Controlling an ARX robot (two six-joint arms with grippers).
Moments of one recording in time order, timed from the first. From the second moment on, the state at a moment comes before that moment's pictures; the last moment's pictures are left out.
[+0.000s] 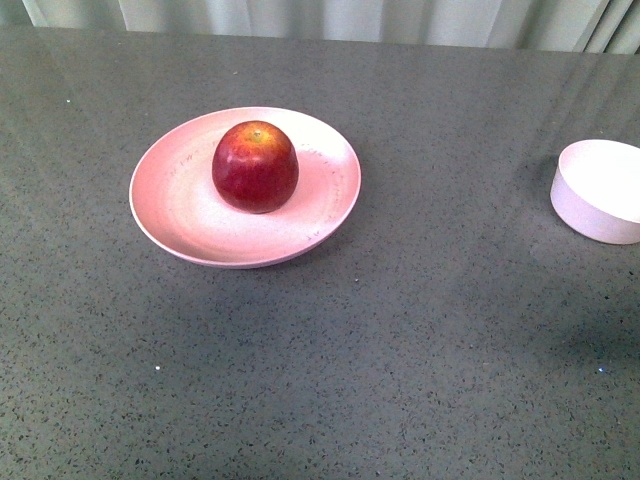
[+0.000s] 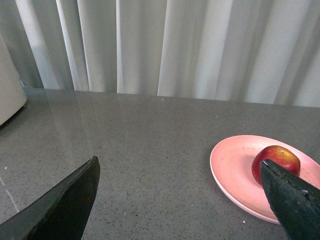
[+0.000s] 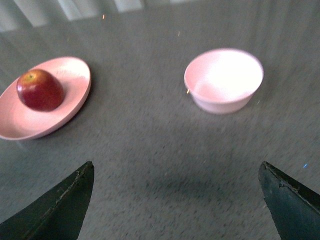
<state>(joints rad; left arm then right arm) 0.00 0.02 0.02 0.00 0.00 -0.01 -0.19 0.47 0.19 -0.13 -0.34 0.09</state>
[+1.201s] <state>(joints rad) 0.00 0.02 0.02 0.00 0.00 -0.01 -0.25 2.02 0.90 0.40 -0.30 -0.04</state>
